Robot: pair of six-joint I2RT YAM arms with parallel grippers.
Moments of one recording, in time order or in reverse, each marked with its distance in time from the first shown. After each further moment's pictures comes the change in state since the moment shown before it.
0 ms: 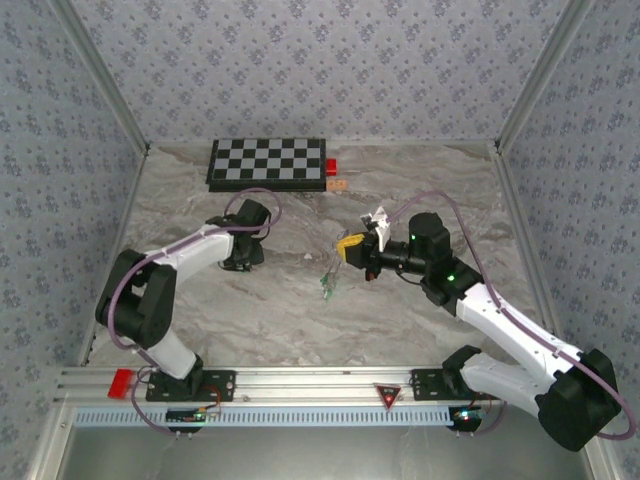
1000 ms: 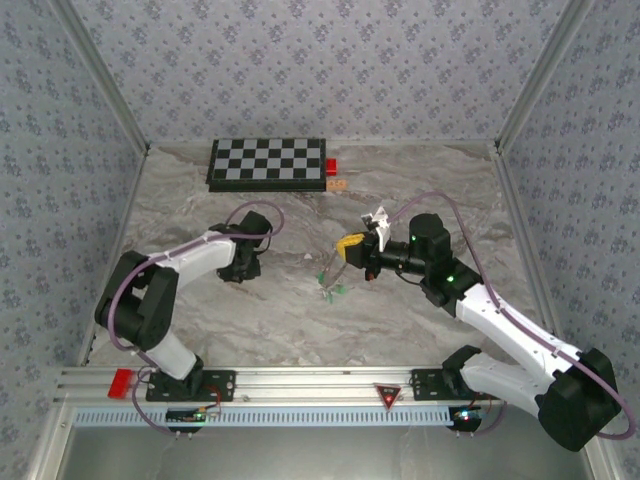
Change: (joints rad) left arm -0.028 -0.039 -0.074 -0.093 -0.040 -0.001; right arm 0.000 0.000 -0.013 0.034 -0.001 0.015
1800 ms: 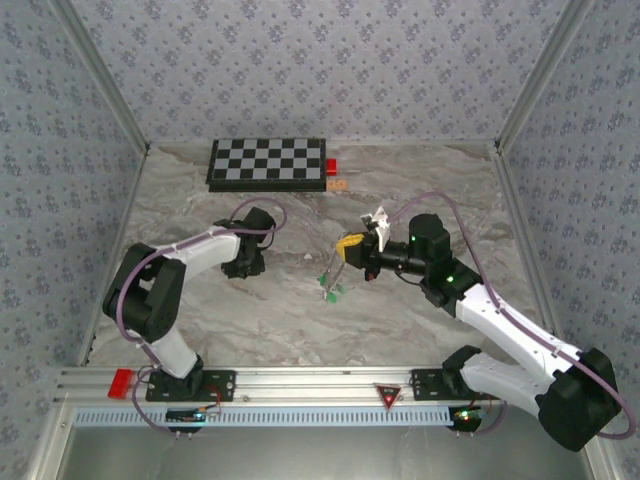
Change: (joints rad) left arm 0.002 0.079 0.053 0.028 0.037 -0.007; right arm 0.005 0.000 0.000 0.004 0.000 0.004
